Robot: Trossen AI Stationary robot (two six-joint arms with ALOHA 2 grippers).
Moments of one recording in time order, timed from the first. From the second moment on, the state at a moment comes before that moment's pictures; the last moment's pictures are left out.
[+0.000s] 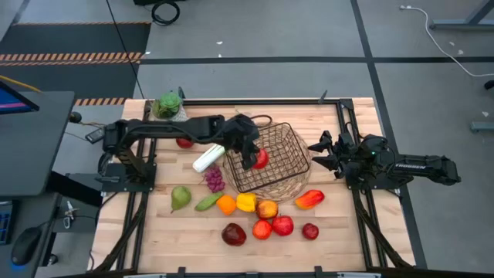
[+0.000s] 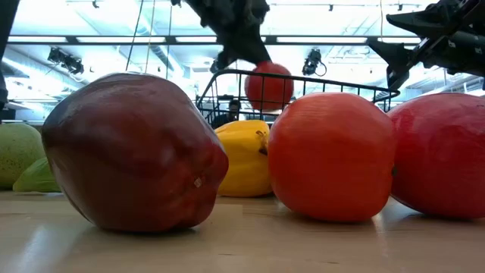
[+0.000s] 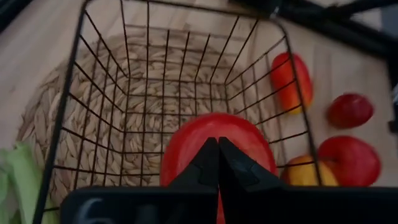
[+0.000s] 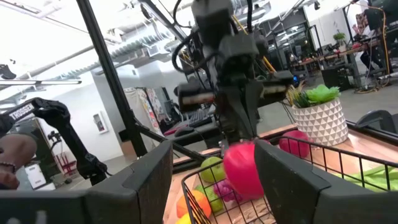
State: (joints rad) left arm 0.12 1.74 1.48 -0.50 0.03 -0.25; right arm -0.22 0.20 0.01 0.45 -0.27 0.40
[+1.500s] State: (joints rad) left arm 0.10 1.91 1.48 -0.68 -0.05 0.36; right arm -0.22 0.20 0.01 0.45 -0.27 0.40
